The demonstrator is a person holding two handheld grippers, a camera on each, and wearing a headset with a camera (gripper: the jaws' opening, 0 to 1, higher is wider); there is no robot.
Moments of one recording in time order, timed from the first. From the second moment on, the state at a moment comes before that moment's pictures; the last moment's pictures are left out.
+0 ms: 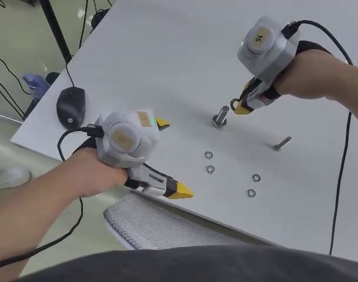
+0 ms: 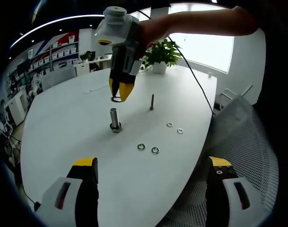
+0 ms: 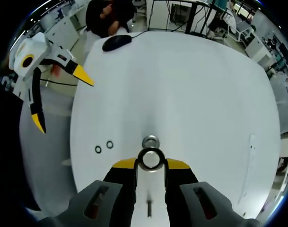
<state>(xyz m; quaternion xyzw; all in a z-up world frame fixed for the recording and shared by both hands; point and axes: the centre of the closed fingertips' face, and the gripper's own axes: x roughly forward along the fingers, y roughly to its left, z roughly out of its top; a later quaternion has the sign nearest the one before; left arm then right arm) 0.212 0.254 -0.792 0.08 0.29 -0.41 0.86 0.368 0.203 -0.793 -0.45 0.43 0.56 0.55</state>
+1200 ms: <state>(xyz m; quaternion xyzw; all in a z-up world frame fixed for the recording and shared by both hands) 0.210 0.260 -0.794 0.08 0.30 -0.41 0.86 0.368 0.214 -0.843 -0.48 0.45 0.55 0.51</state>
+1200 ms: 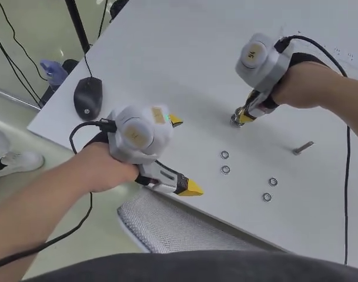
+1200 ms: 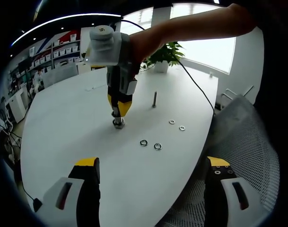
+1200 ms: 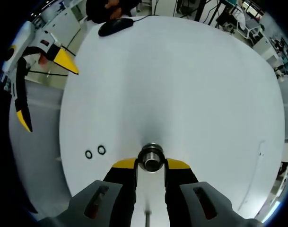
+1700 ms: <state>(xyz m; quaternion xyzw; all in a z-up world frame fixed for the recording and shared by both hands) 0.212 0.259 -0.793 0.07 0.30 -0.41 0.86 0.371 0.213 -0.864 -0.47 0.46 0.55 0.52</state>
